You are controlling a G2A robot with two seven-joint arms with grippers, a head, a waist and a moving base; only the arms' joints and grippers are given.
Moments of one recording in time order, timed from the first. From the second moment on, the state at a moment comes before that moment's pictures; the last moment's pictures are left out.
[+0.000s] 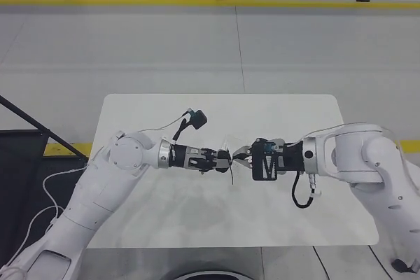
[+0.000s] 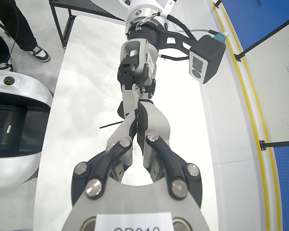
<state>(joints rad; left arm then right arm) 0.77 -1.13 -0.99 -1.40 -0.21 -0.57 -1.12 -0.60 -0.81 0.87 -1.86 -0.78 -0.90 0.53</state>
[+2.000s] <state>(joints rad) 0.80 -1.13 -1.03 -1.44 0.06 -0.60 -0.74 -0.83 -0.80 1.04 -1.71 -0.47 -0.81 0.43</state>
